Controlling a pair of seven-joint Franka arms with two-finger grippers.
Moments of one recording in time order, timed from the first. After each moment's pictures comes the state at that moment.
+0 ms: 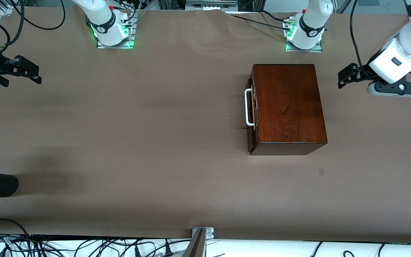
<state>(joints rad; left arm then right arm) -0.07 -0.01 -0.06 -1.65 0.00 1.52 -0.07 0.11 -0.01 -0.10 -1.58 0.00 1.56 -0.09</state>
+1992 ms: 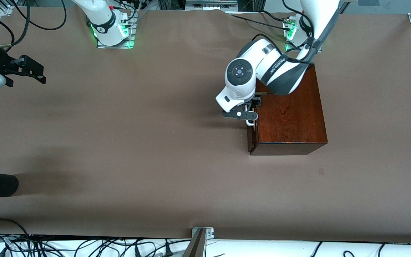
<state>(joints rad) -0.34 0.49 -0.40 -1.65 0.18 1.83 -0.67 0.12 -0.01 -0.08 -1.58 0.00 1.56 -0.08</state>
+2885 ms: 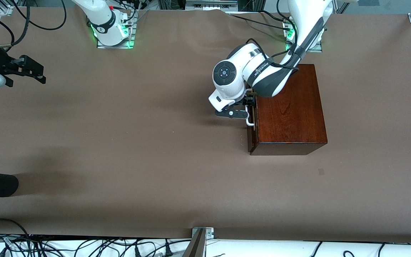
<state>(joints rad) -0.38 0.54 -0.39 -1.65 0.24 1.85 -0.73 0.12 -0.01 -0.08 -1.58 0.00 1.56 -0.08</state>
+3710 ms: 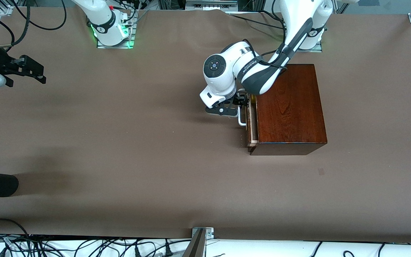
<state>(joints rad) -0.44 0.57 -0.39 -1.65 0.29 1.95 -0.78 0.12 -0.01 -0.08 -1.58 0.00 1.56 -0.08</state>
